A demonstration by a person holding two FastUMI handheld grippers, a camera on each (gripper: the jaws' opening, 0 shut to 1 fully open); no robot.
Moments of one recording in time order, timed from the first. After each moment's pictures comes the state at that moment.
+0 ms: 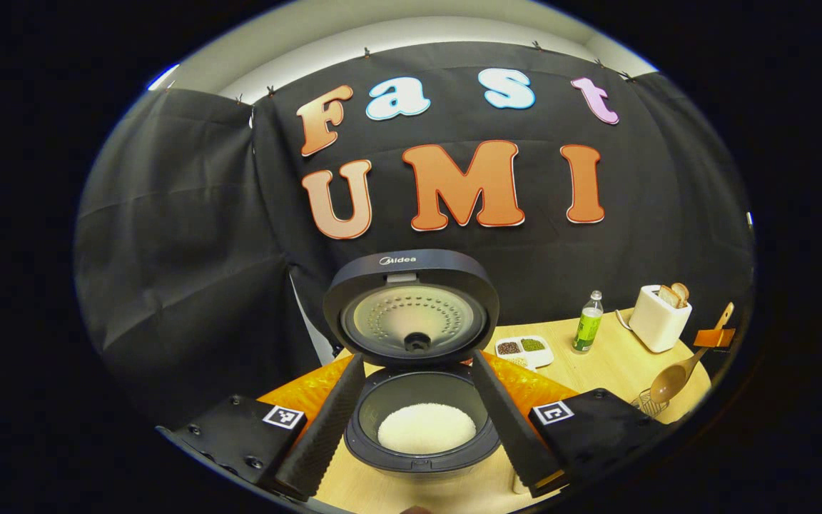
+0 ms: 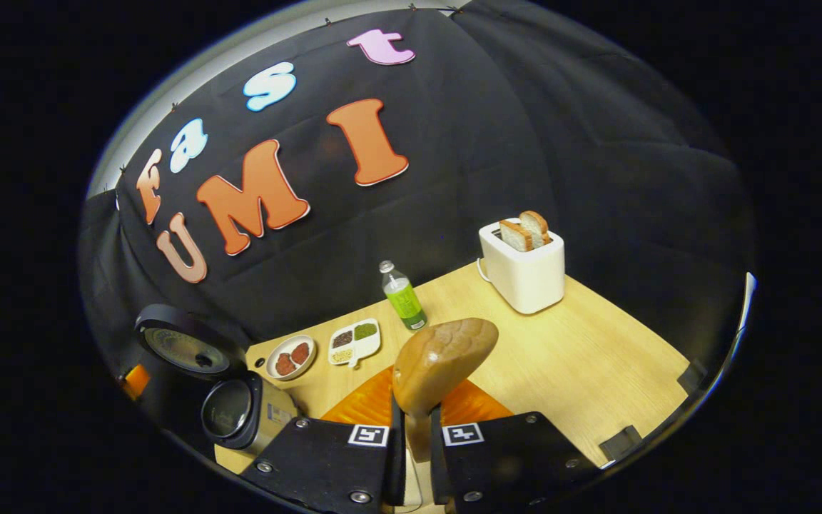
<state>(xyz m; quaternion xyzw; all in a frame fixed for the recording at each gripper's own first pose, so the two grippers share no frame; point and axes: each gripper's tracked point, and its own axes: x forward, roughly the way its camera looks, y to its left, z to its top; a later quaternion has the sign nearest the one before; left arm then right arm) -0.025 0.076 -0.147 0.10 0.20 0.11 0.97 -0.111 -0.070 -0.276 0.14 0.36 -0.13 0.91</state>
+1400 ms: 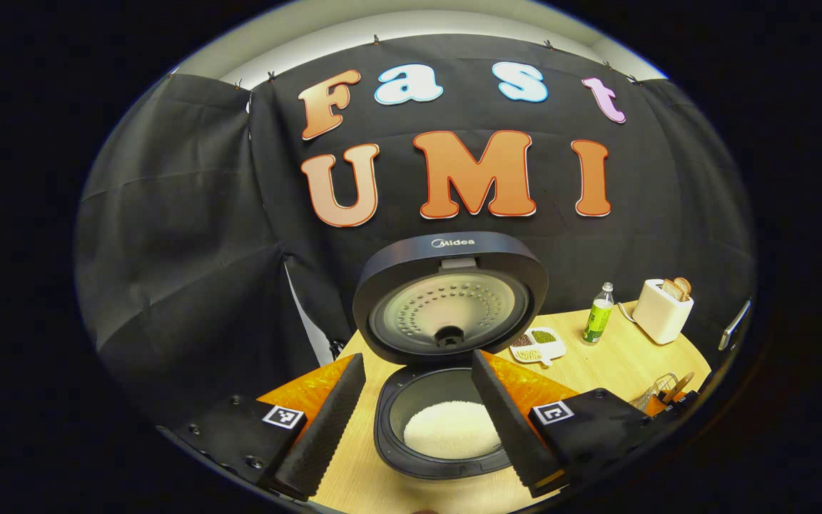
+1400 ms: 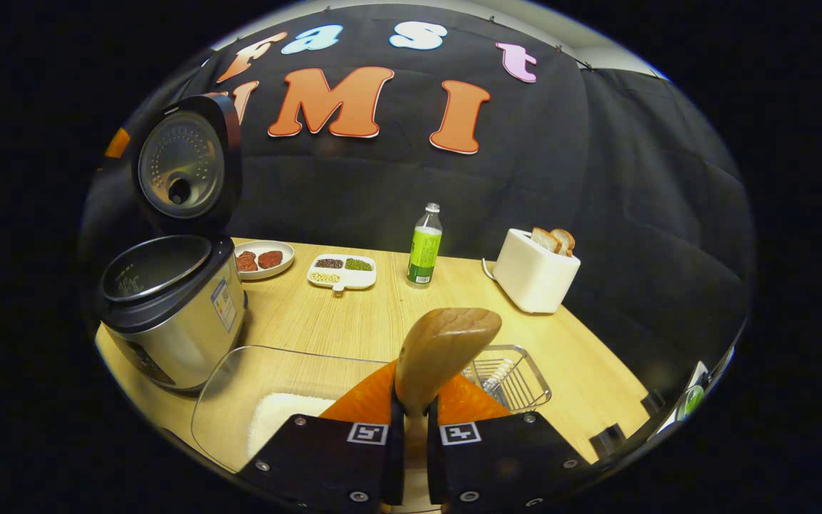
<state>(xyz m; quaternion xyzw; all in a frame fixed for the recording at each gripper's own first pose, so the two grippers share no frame) -0.009 0.144 -0.160 0.09 0.22 0.08 0.97 -0.177 0.013 -0.394 -0.11 0.37 -0.13 0.91</state>
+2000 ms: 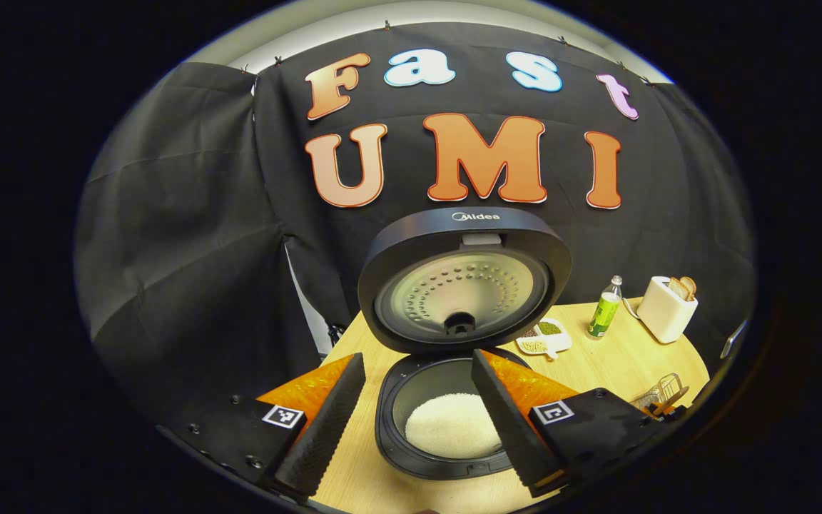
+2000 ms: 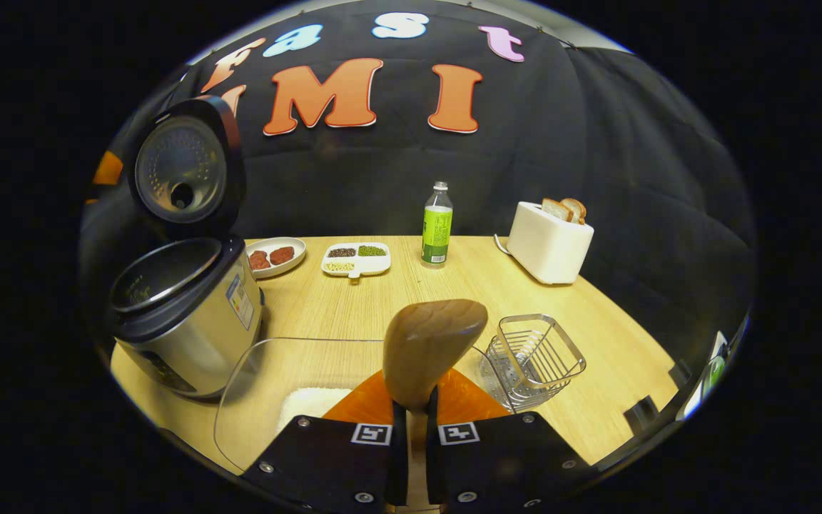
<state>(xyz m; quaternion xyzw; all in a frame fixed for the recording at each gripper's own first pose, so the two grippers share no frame) 0.000 0.157 -0.180 0.07 0.25 0.09 0.96 -0.184 0.034 -0.414 -0.05 0.40 -0.12 0.91</state>
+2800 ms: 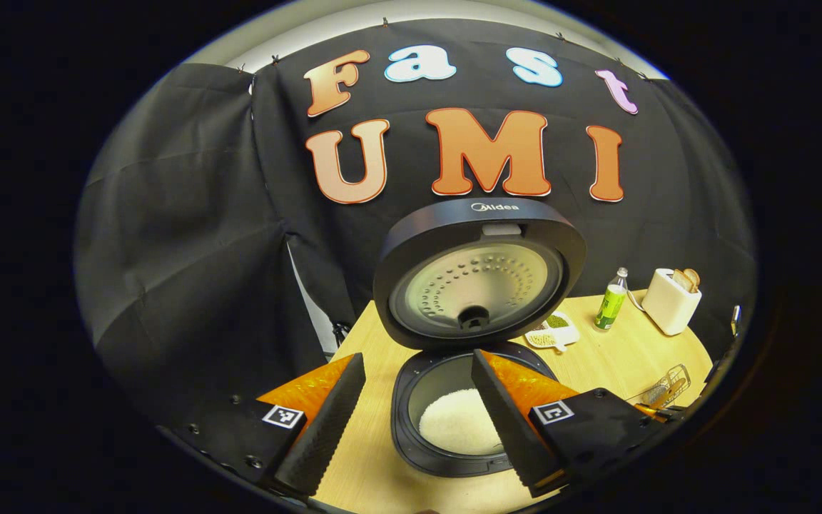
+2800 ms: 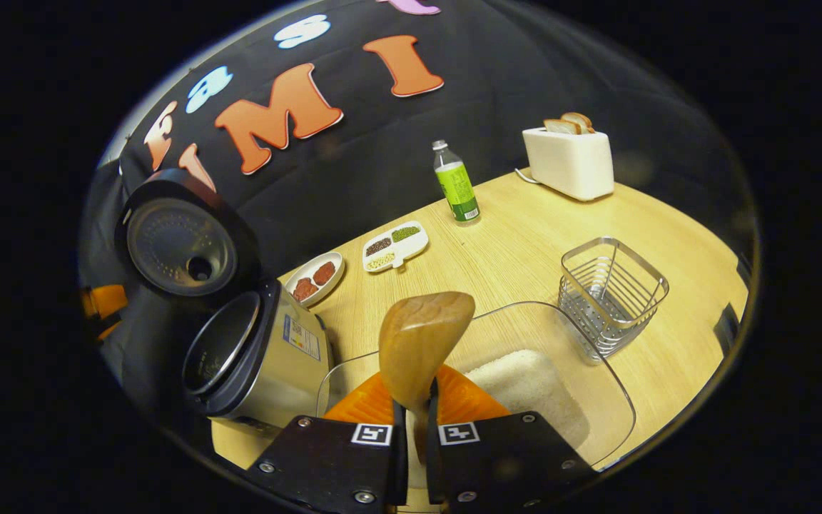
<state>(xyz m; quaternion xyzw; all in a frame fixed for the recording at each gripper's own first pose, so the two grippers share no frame) -0.001 0.179 -0.180 0.09 0.25 0.08 0.96 -0.183 0.082 -0.431 0.19 0.44 -0.12 0.87</state>
